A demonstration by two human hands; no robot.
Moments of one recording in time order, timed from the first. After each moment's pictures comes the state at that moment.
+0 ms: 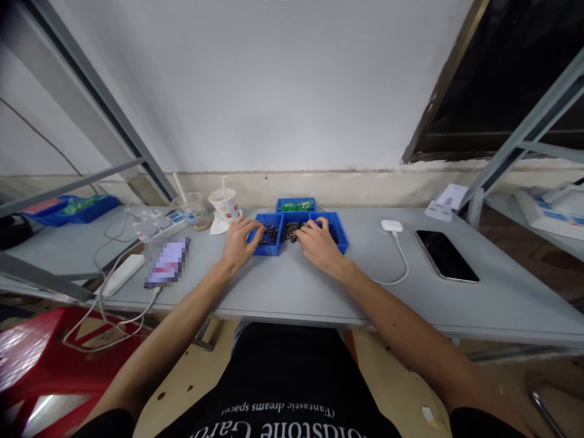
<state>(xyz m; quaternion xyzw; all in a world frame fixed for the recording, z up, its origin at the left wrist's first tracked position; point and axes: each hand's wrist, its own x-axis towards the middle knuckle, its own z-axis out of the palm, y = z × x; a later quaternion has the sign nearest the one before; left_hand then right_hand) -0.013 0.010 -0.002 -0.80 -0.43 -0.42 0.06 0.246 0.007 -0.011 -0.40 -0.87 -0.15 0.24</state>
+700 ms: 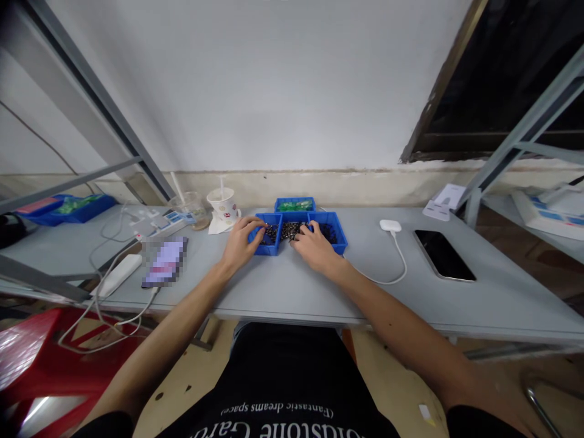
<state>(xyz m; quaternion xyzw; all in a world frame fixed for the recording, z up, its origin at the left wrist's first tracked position) -0.011 0.010 -0.003 -0.81 -0.42 -0.42 0.00 0.245 0.006 -0.017 -0.34 -0.91 -0.21 0.13</state>
